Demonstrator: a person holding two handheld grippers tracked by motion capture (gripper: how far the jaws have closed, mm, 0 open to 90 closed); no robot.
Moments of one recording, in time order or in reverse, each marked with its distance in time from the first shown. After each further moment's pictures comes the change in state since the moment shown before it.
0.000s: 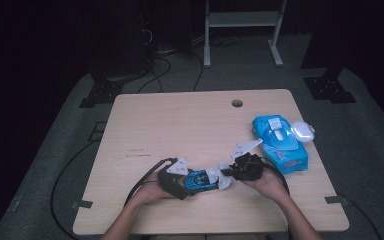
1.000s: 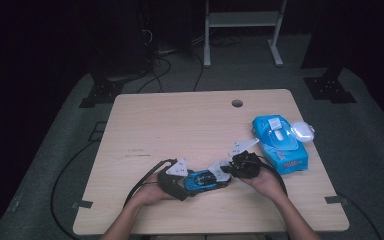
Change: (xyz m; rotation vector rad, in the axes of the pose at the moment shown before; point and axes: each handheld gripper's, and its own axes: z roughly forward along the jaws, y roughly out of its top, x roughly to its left) left arm -0.002 -0.001 -0.001 -0.008 0.002 0.016; right arm -0.005 0.003 0.009 0.000 -0.077 0.008
